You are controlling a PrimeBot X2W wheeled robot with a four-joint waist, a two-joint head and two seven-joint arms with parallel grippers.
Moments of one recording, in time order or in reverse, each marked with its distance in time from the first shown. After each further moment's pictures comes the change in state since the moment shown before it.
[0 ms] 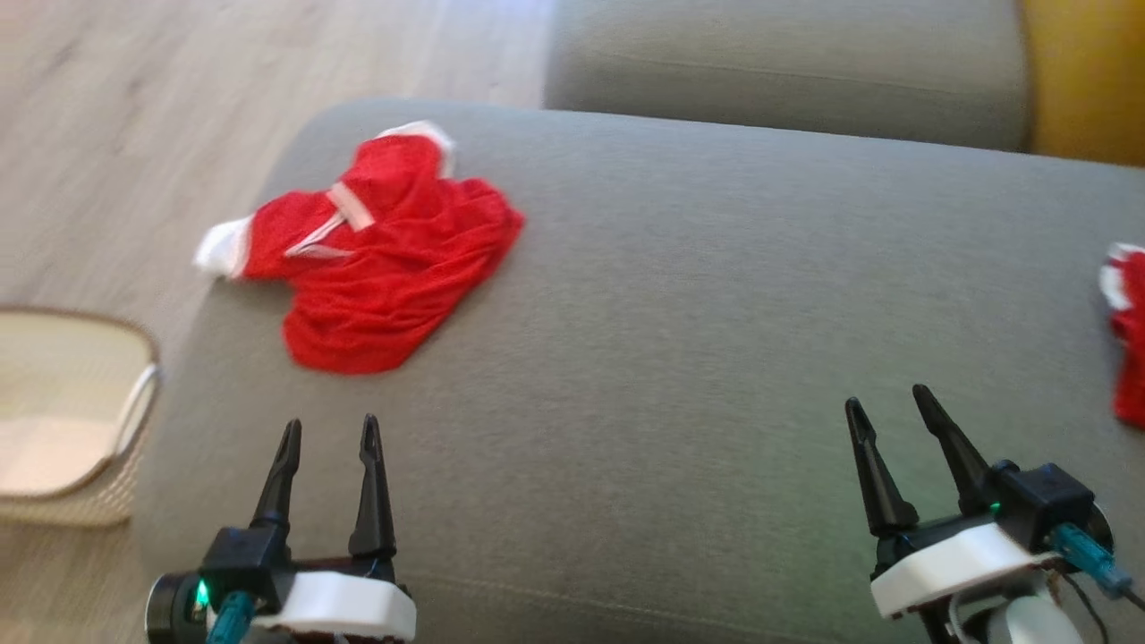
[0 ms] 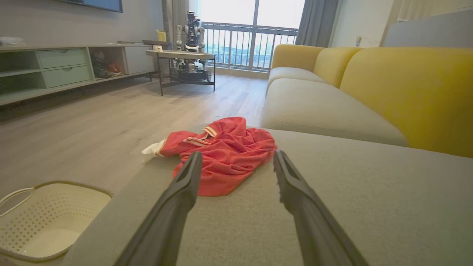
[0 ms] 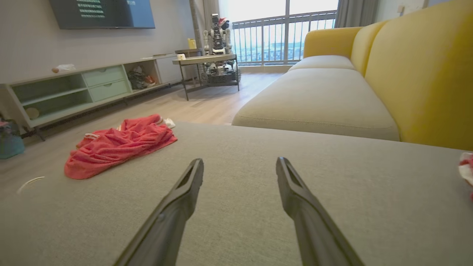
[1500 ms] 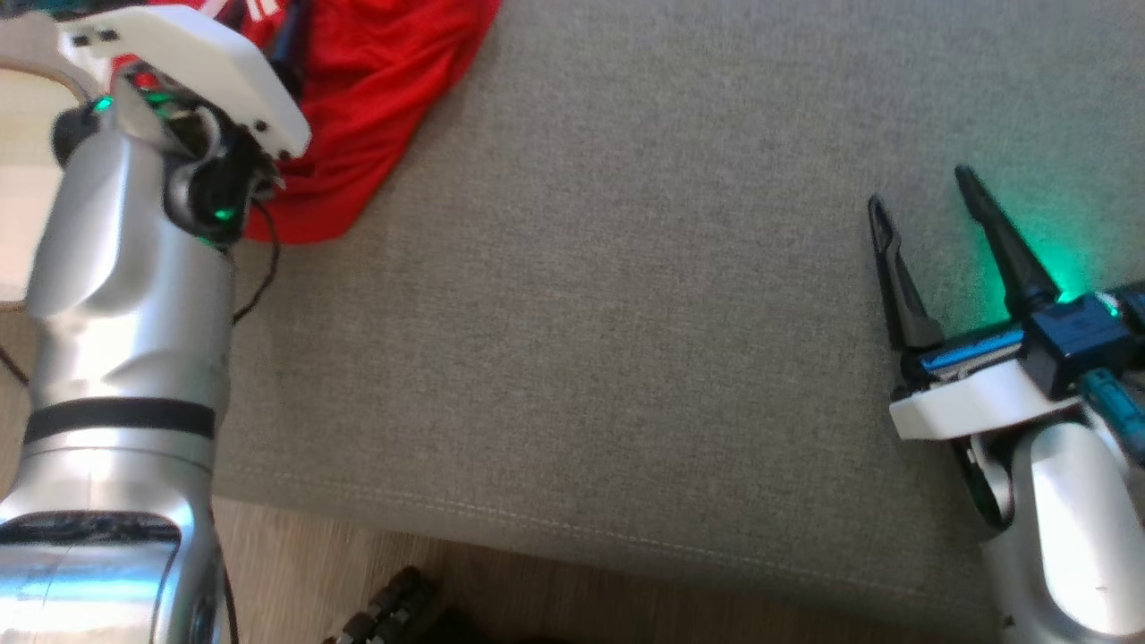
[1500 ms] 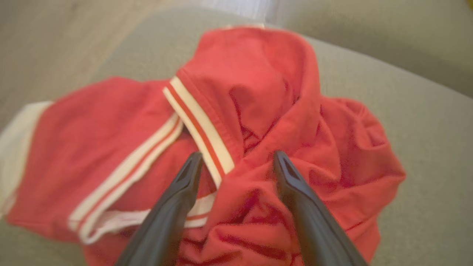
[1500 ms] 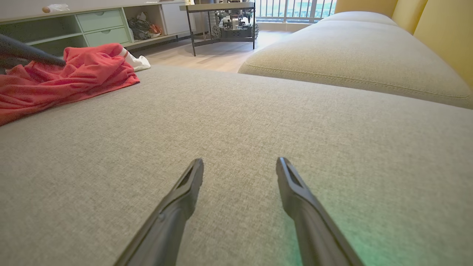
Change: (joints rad) left arm -1.113 0.055 0.116 0.835 -0.314 -0.268 0.468; right arm -0.282 -0.024 -0.018 -0.102 -0.217 0.000 0.000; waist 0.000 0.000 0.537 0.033
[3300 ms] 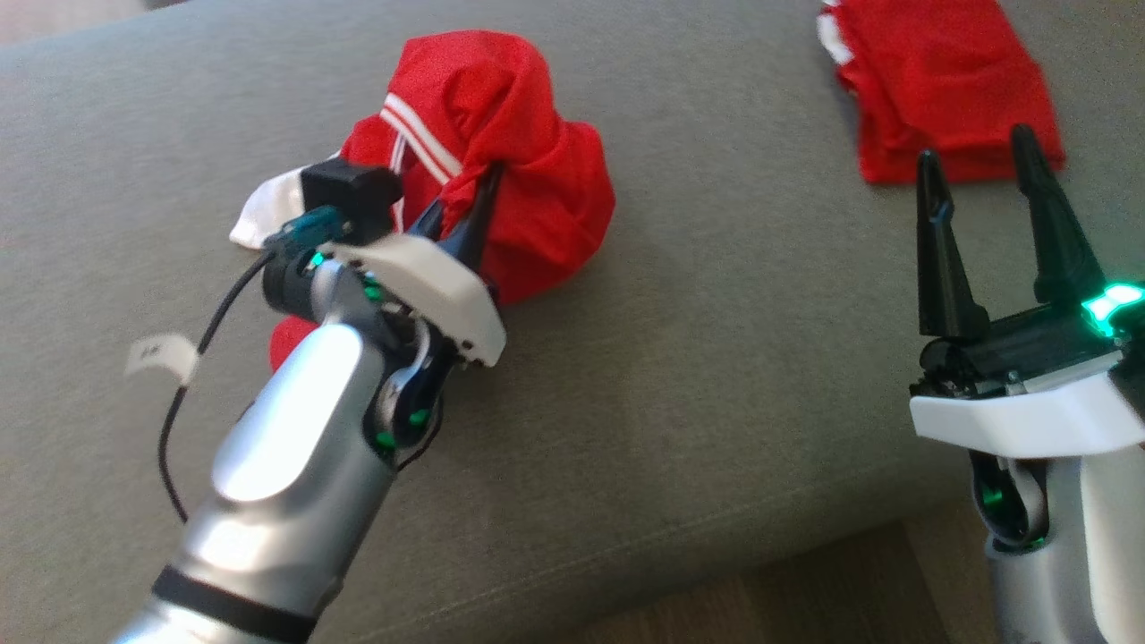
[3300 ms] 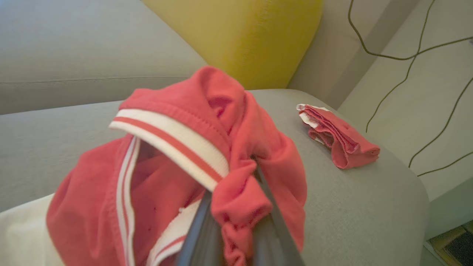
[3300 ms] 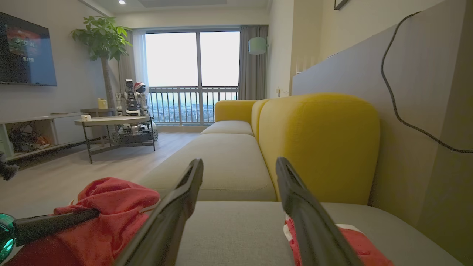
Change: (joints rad) left arm 0.372 0.030 -0.473 -0.472 -0.136 0.168 -0.219; right arm 0.034 0.015 0.022 -0.206 0.250 0.000 -0.002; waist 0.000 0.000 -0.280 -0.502
